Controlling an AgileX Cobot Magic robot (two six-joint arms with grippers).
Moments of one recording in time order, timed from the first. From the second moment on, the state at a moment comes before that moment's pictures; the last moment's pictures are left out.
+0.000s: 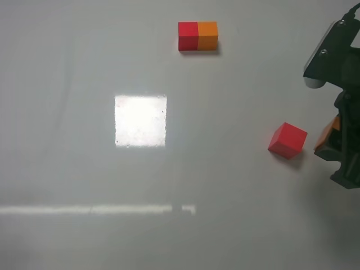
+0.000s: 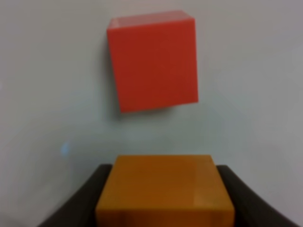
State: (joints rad) left arm 0.04 0.00 -0.51 -0.07 1.05 -0.06; right arm 0.69 1.10 -1.14 -0.51 1.12 -0.17
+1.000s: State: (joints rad) left arm 0.04 0.00 -0.51 -0.07 1.04 -0.07; right arm 0.35 1.18 -1.13 -0.16 0.96 -0.46
